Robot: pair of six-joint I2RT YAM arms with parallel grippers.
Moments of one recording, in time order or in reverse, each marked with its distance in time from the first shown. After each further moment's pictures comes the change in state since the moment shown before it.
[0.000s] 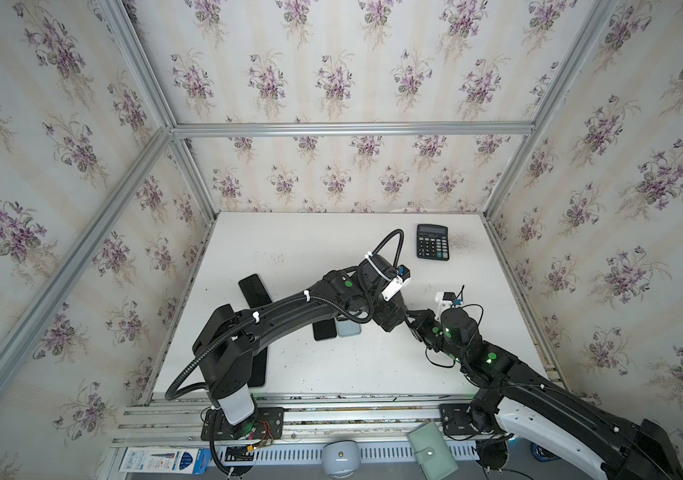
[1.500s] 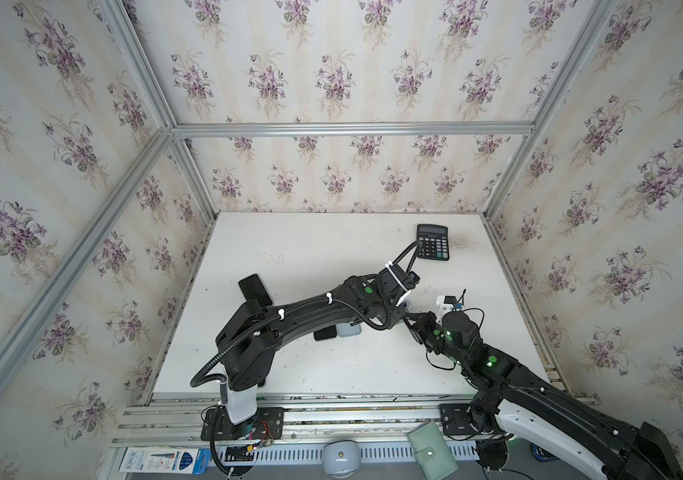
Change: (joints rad) left arm -0.072 0.114 0.075 -0.026 -0.240 -0.005; right arm -0.002 -0.024 -0.045 0.022 -0.014 0.050
